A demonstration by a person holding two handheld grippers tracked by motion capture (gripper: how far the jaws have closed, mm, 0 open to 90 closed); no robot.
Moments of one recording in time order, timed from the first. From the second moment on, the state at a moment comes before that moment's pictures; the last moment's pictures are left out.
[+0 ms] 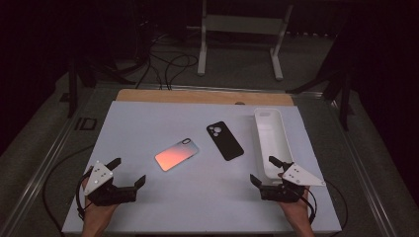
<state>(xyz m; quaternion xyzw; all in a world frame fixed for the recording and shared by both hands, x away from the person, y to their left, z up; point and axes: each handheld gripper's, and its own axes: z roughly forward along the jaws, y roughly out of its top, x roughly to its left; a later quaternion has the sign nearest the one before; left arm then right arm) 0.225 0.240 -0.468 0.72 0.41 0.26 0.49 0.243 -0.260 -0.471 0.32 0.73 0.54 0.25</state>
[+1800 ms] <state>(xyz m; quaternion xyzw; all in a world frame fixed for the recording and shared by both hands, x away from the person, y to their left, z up) 0.363 0.173 -0.475 0.85 0.38 0.17 0.33 0.252 -0.260 -0.469 0.32 0.74 0.54 0.24</state>
